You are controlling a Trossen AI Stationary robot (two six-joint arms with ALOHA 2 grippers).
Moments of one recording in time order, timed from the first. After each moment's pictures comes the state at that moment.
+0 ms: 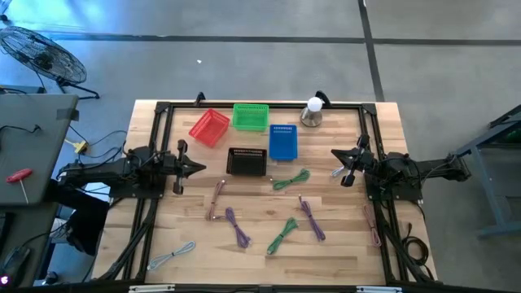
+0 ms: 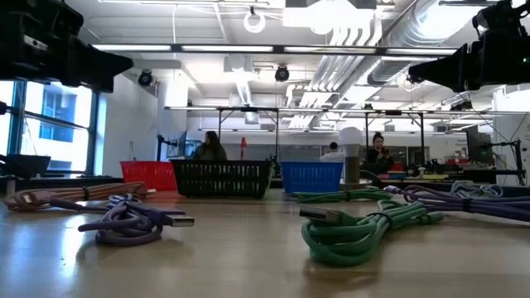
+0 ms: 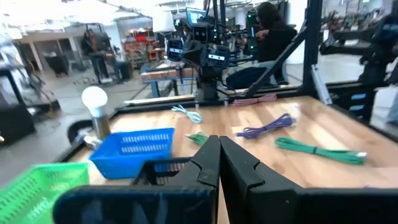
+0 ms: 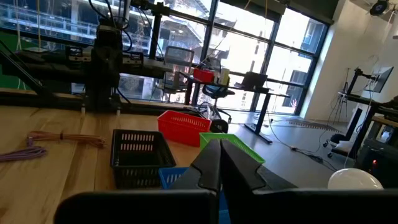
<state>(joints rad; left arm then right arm) 0.08 0.01 0.01 0.04 0.07 0.12 0.11 0.01 0.01 0.12 0.50 -0.24</state>
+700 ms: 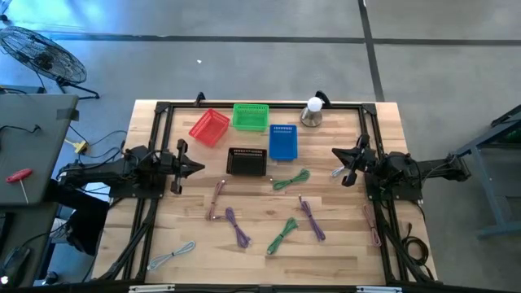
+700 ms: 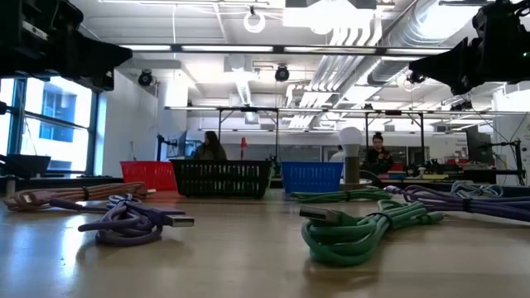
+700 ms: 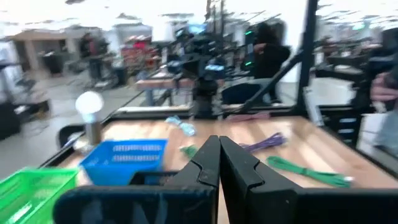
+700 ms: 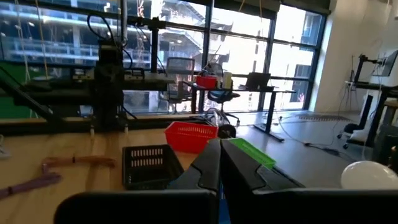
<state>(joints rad) 0.08 0.01 0.01 0.09 0.07 0.02 0.11 0.01 0.01 0.15 0.50 -0.14</state>
